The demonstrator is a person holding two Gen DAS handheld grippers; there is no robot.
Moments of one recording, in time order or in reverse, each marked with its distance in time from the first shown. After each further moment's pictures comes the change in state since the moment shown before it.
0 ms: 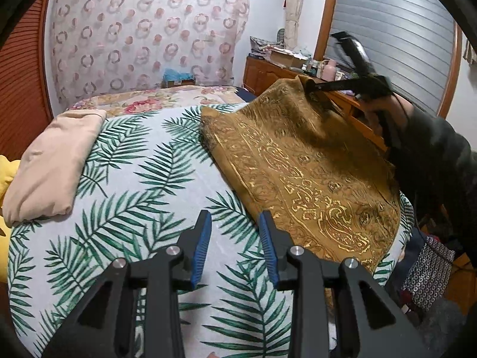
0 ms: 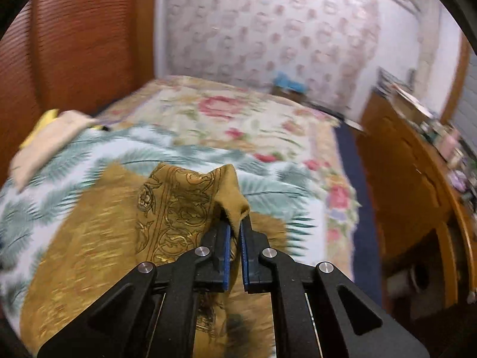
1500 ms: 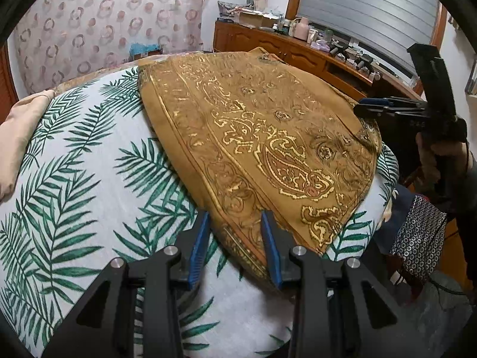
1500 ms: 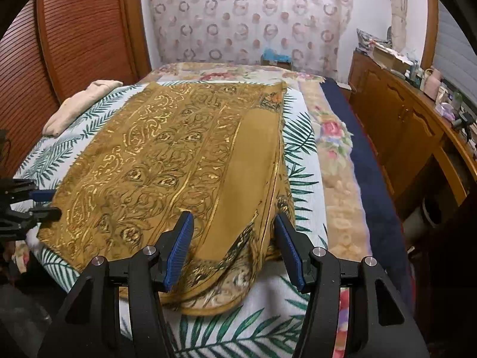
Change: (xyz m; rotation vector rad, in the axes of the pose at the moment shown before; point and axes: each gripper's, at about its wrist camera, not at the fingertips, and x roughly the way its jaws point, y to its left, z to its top) left arm 0.031 -0.073 -0.030 0.088 0.180 -0.085; right arm -0.131 0.024 -0.190 0.114 0.021 0.108
